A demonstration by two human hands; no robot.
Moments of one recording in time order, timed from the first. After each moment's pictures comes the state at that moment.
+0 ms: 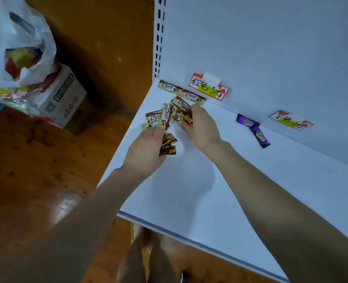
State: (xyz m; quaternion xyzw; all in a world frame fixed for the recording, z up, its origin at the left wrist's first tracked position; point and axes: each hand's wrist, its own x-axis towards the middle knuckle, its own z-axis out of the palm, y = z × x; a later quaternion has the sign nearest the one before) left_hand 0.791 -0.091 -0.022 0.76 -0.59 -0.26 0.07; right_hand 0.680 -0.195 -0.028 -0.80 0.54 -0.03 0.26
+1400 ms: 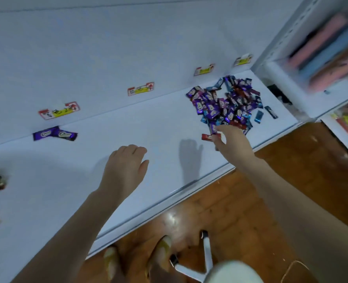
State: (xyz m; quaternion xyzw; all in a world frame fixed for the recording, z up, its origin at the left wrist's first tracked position) left_hand 0.454 -0.064 0.039 0.39 -0.90 -0.14 0.13; right_hand 0.189 0.009 0.082 -0.51 0.84 -0.11 0.14
